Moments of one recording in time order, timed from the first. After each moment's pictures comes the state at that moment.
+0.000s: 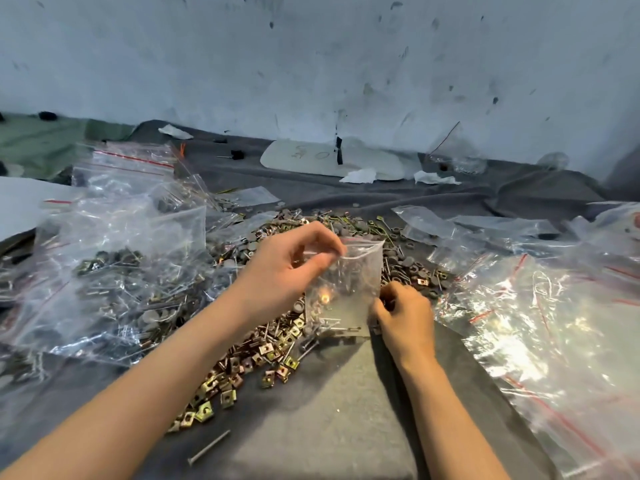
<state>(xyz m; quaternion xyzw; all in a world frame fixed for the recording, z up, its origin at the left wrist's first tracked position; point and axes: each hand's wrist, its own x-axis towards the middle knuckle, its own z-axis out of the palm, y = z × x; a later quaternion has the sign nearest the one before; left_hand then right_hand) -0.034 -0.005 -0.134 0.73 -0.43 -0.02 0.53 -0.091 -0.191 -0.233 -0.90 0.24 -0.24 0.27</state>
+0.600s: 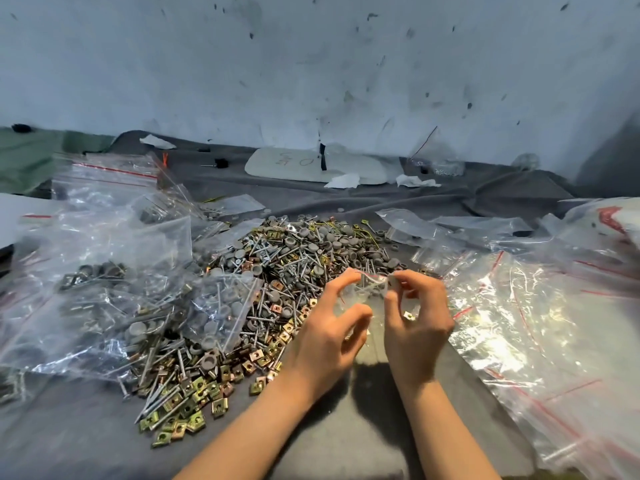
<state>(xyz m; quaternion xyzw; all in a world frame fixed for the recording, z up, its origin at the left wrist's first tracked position) -0.067 -0.054 -0.228 0.74 -0.50 0.19 0.41 -0.116 -0.176 -0.218 -0.73 0.08 -0.63 0.26</state>
